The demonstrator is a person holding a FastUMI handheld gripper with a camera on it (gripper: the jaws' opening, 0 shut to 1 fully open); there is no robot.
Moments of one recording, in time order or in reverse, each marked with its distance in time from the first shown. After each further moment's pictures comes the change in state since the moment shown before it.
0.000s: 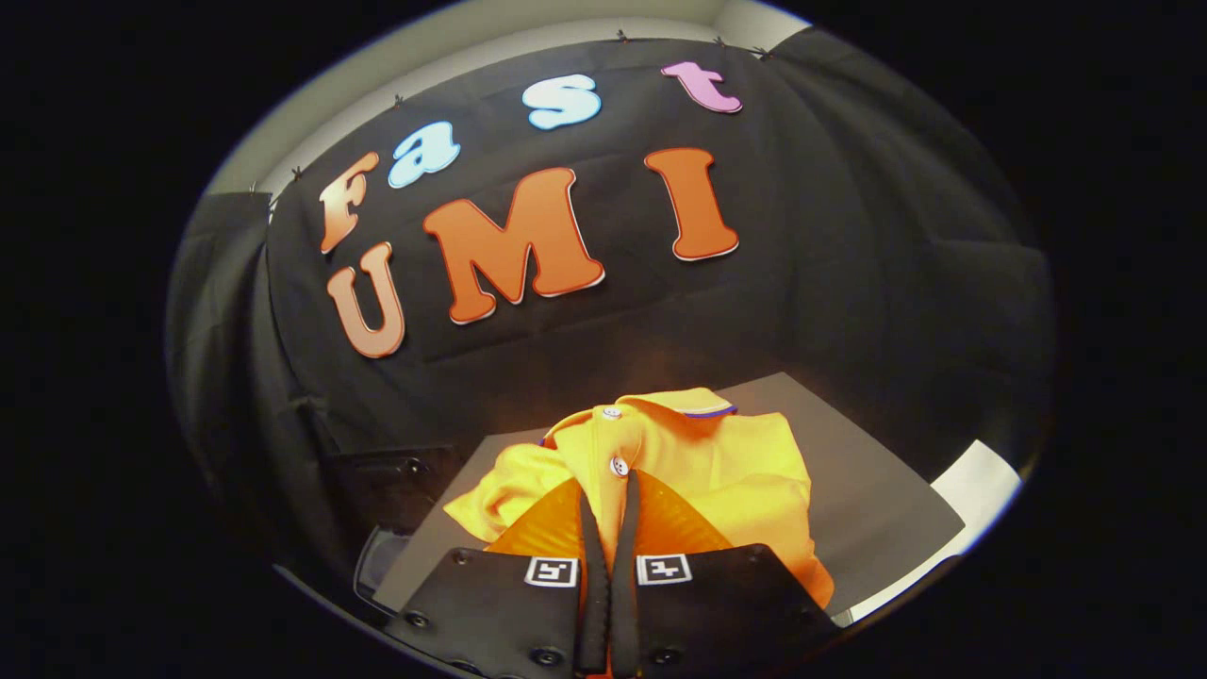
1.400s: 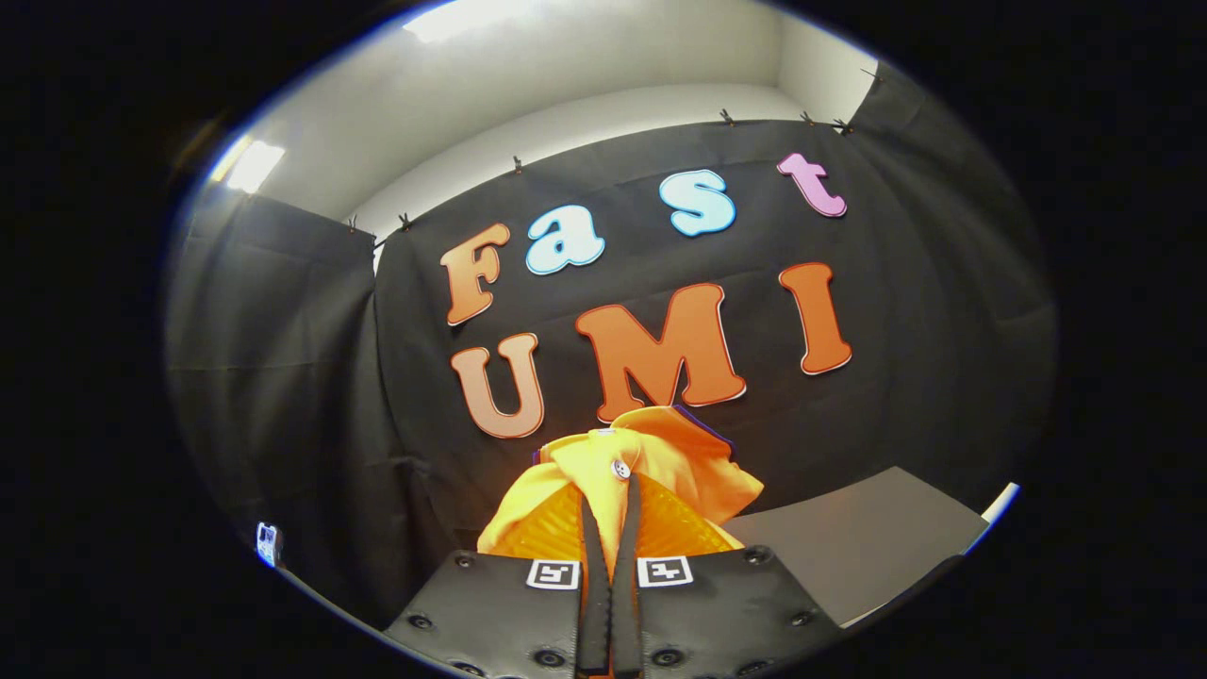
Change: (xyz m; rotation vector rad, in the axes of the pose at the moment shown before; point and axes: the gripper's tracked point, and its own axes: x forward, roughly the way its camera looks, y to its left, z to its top) arm -0.068 0.238 0.080 -0.122 -0.251 0.200
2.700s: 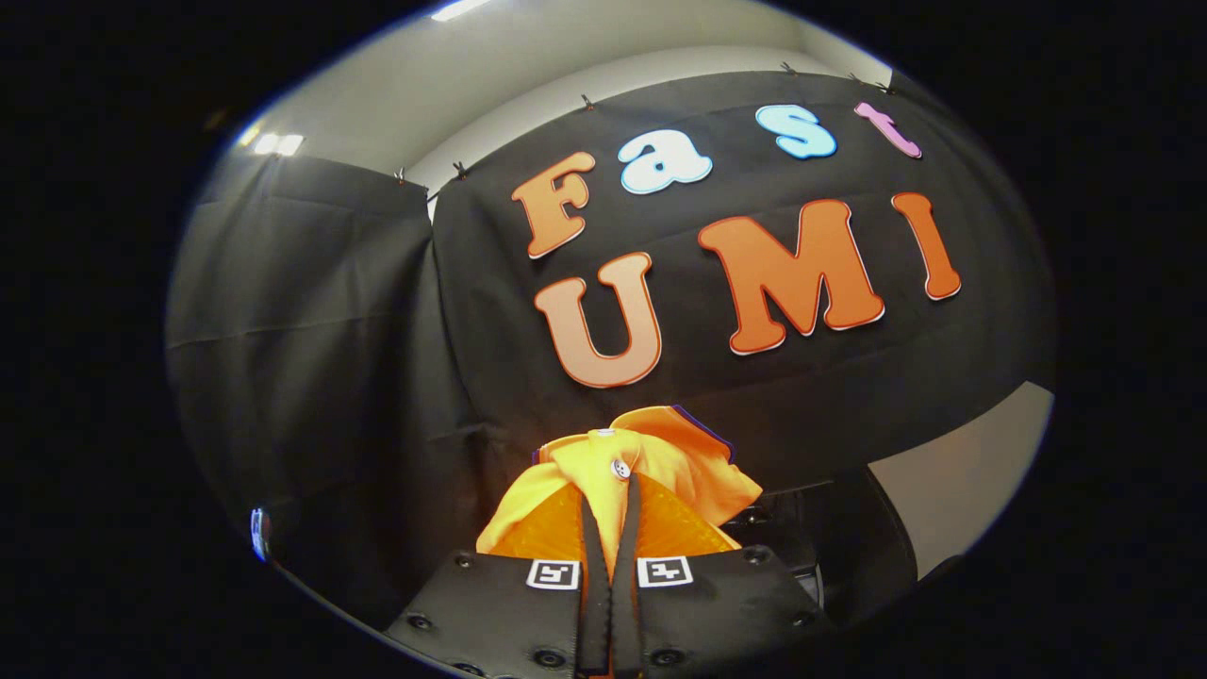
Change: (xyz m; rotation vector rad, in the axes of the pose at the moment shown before) arm 0.110 0.195 -0.143 0.059 0.152 0.160
